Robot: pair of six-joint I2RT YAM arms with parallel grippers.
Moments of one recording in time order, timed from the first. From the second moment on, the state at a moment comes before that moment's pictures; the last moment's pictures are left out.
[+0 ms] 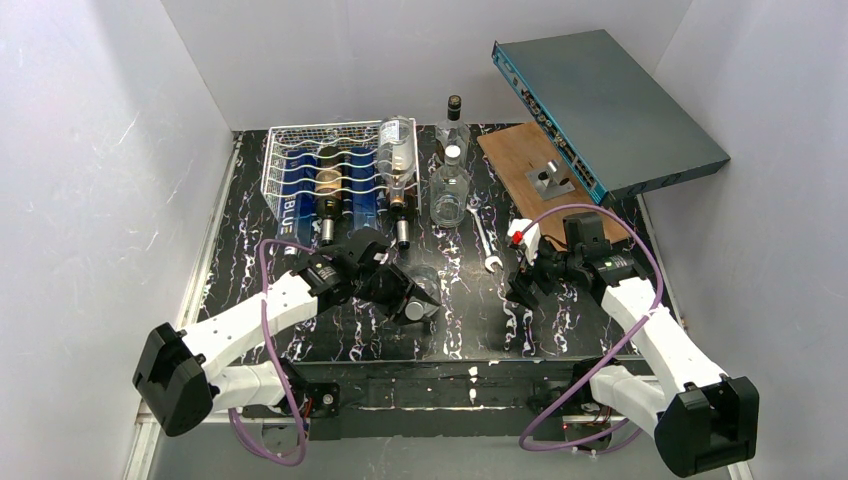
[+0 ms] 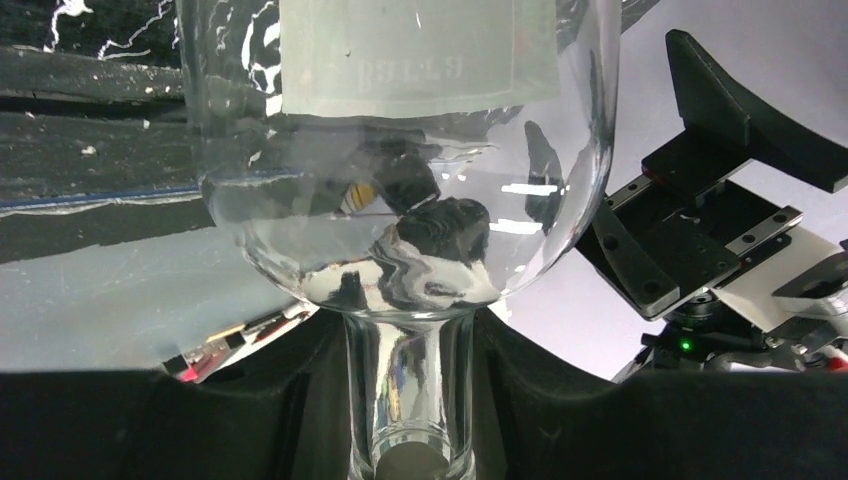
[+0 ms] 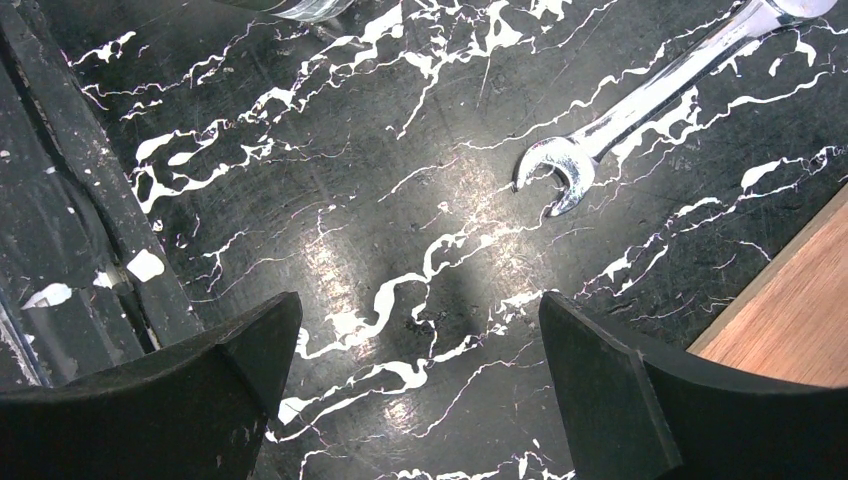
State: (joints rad) left arm -0.79 1.16 0.84 -0.59 0.44 -1.68; right arm 0.28 1.00 0.72 -0.62 -0.64 -0.64
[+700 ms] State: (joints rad) left arm -0.79 1.20 0.91 -0.66 0.43 -1.95; right arm 0.28 0.97 0.72 -0.62 -0.65 -0.66
